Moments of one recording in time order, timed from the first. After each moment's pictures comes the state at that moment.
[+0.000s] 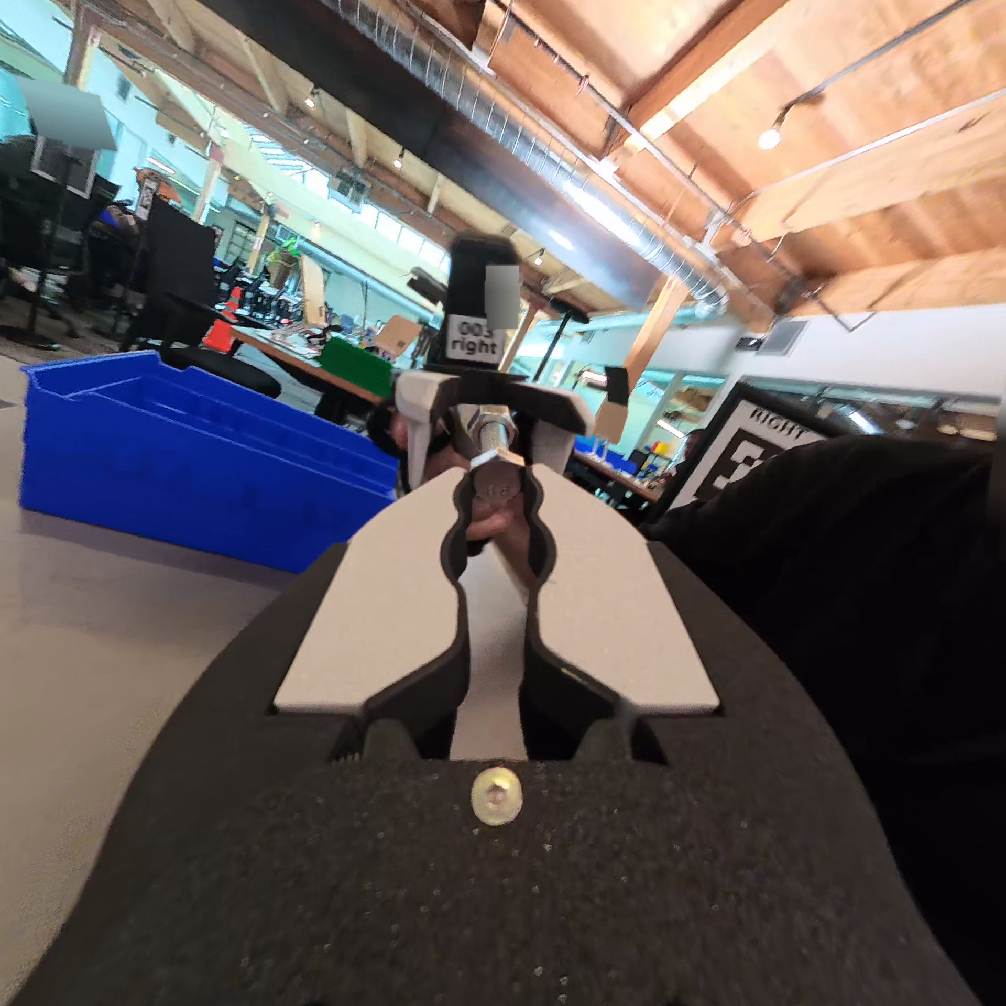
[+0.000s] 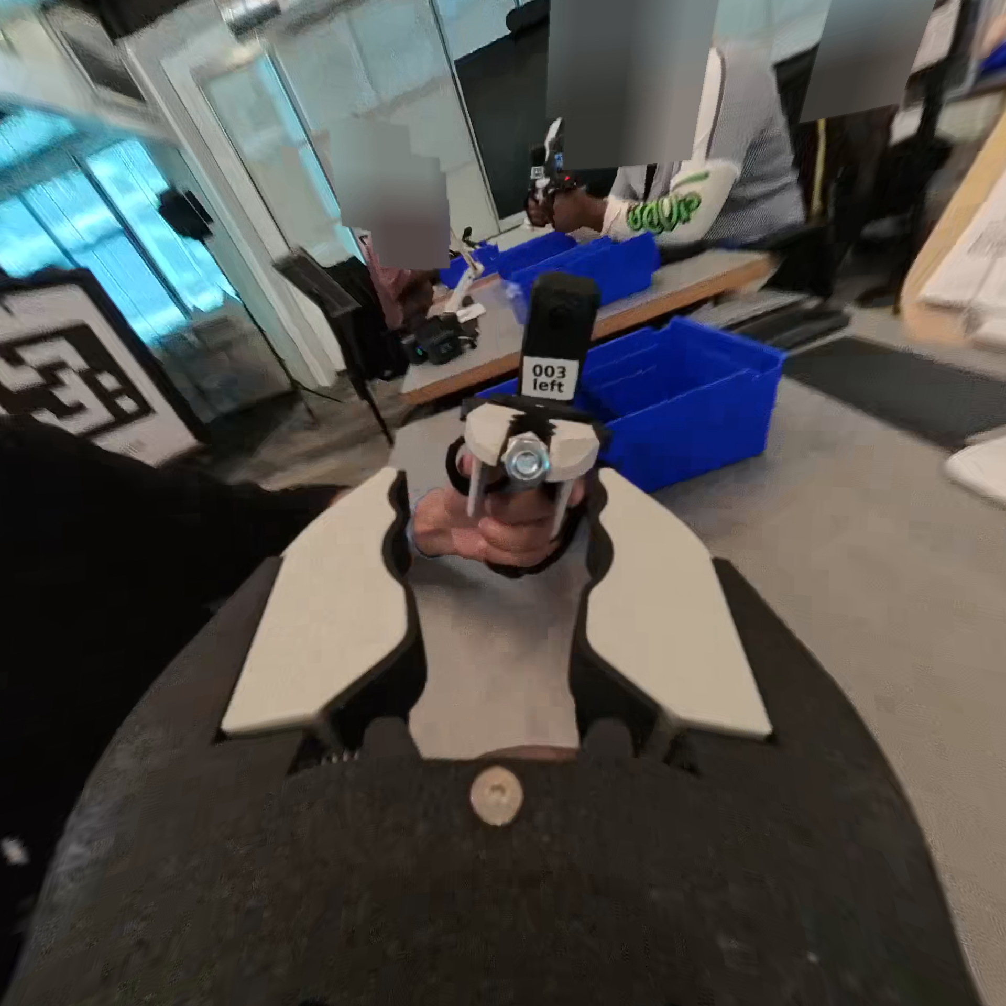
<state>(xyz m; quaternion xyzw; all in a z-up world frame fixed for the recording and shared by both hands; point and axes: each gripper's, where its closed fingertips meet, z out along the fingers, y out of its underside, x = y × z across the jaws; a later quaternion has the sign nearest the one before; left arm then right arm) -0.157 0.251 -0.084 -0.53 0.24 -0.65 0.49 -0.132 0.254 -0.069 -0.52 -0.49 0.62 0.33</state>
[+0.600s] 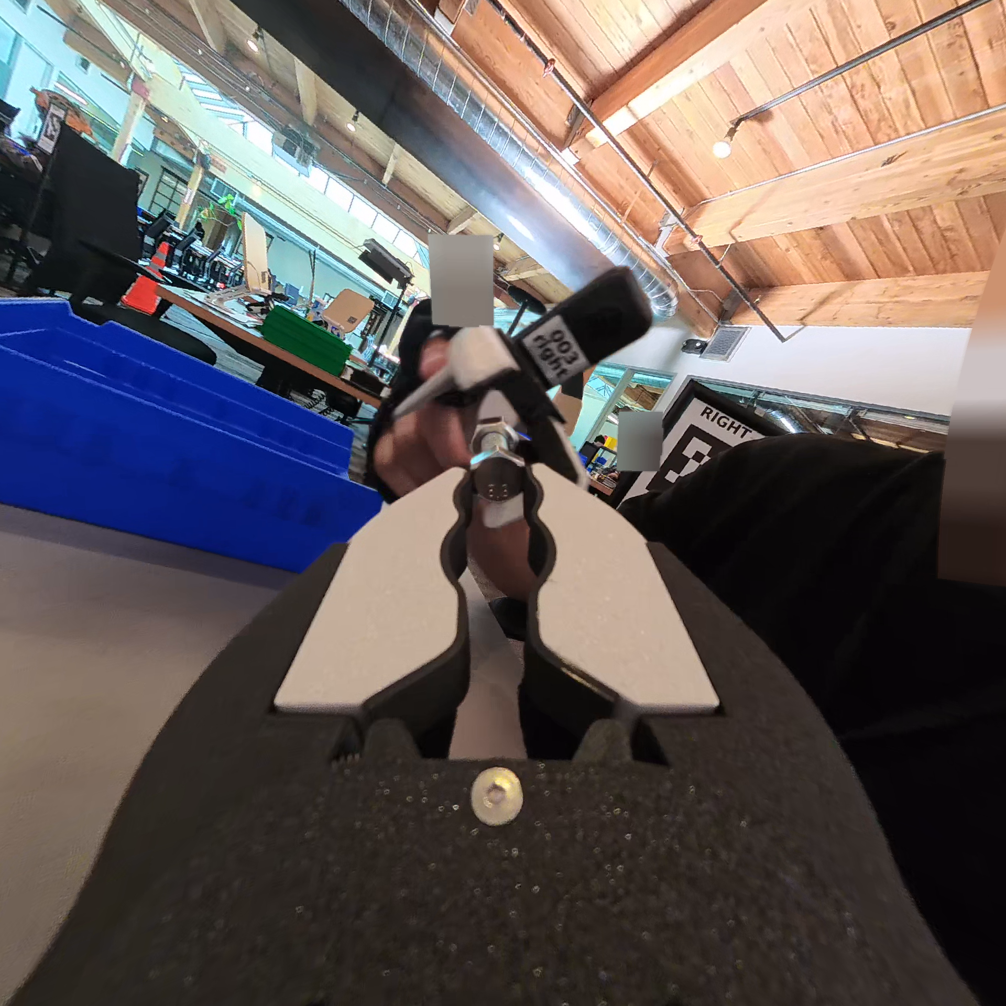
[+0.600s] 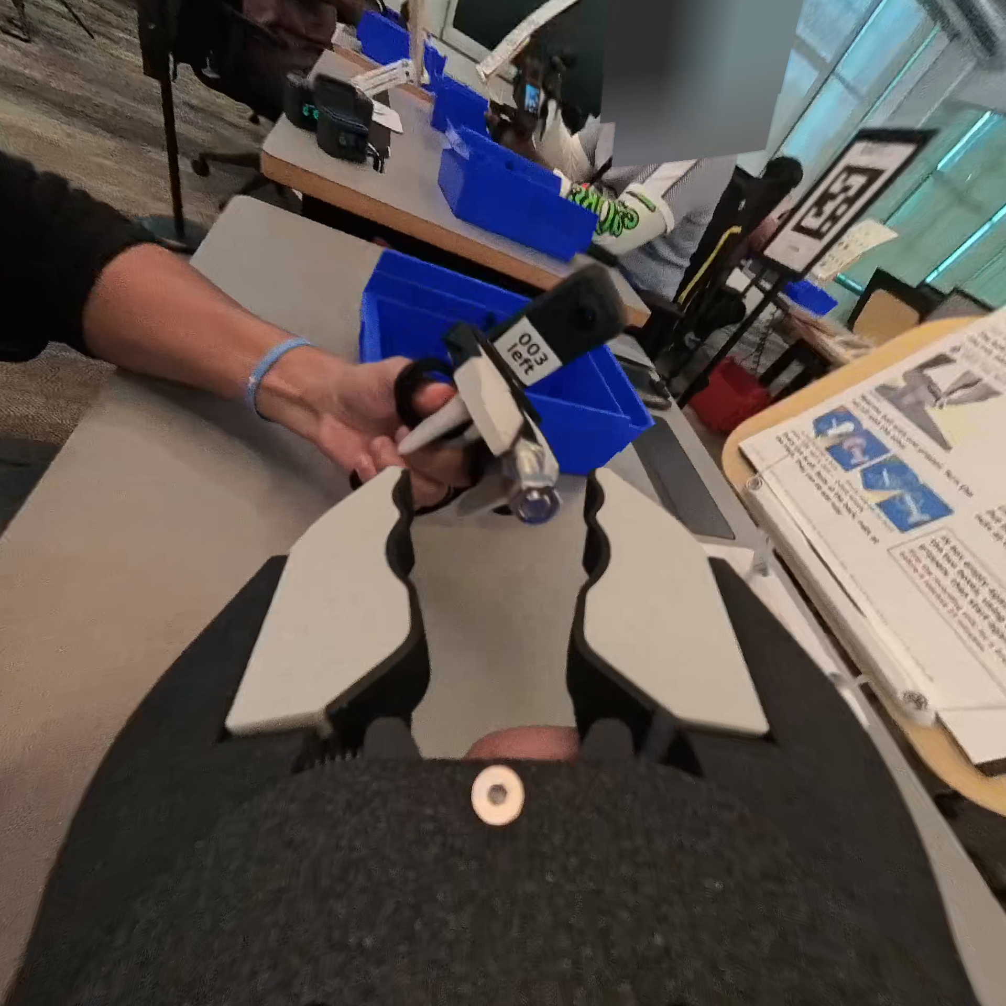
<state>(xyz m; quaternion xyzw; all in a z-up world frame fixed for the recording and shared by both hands) -0.145 0.243 -0.089 -0.53 0.25 -0.68 0.44 -0.137 0.237 -0.084 -0.40 -0.67 0.36 0.51</state>
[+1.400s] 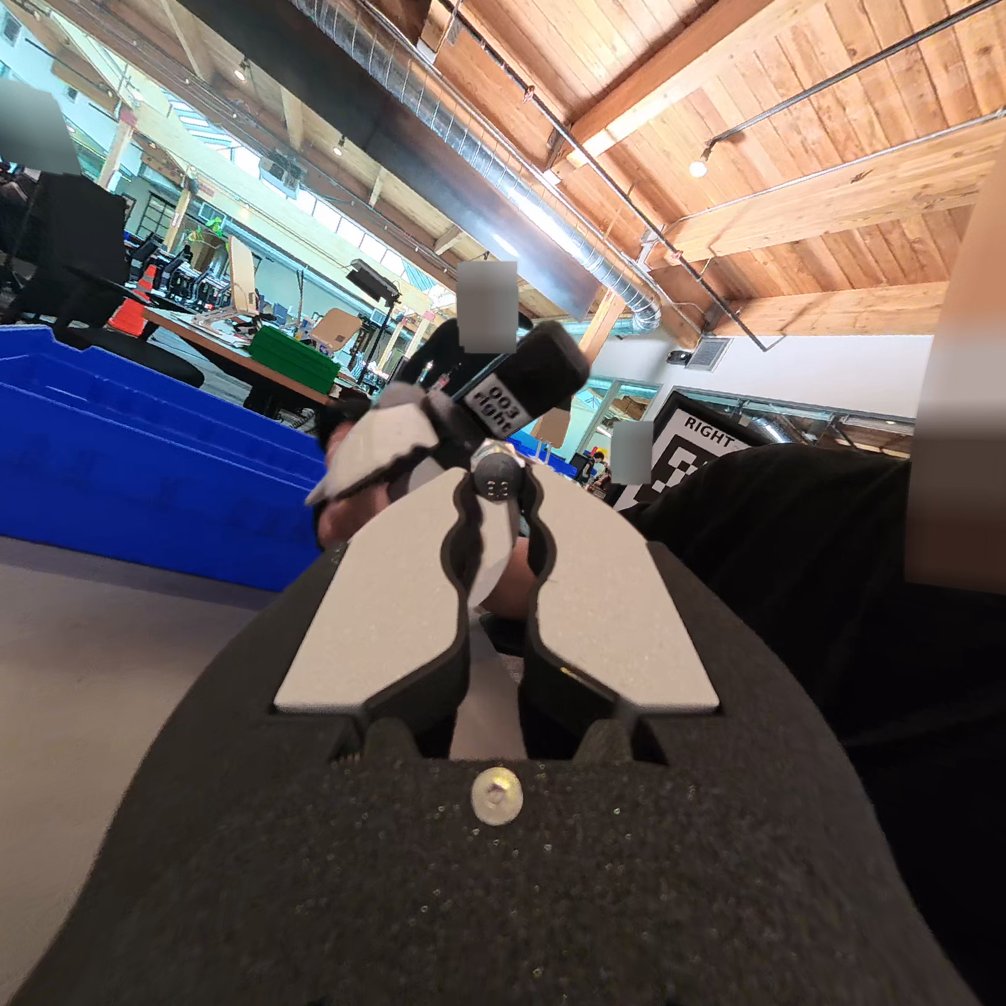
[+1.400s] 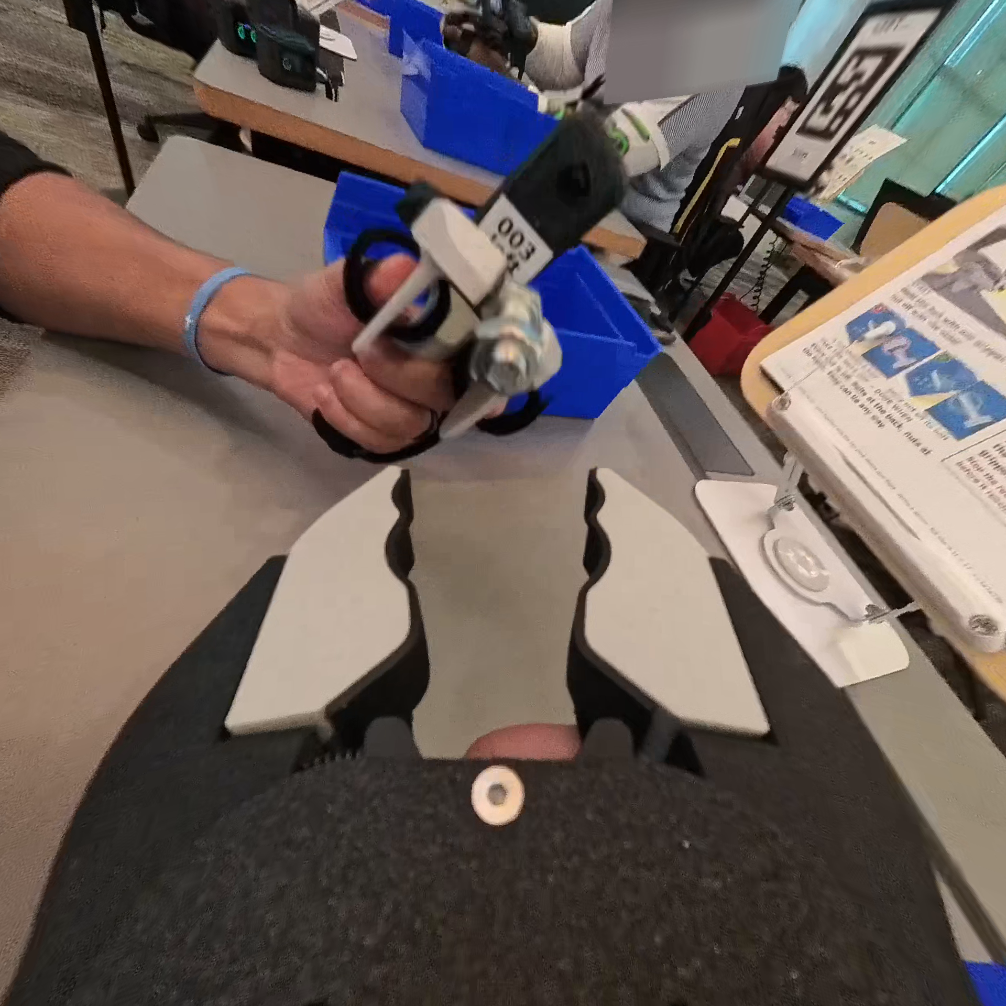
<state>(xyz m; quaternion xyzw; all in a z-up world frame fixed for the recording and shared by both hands) -0.148 0.238 -0.079 -0.51 0.24 -0.69 0.45 -0.147 0.255 -0.126 -0.45 -0.66 0.34 0.50</state>
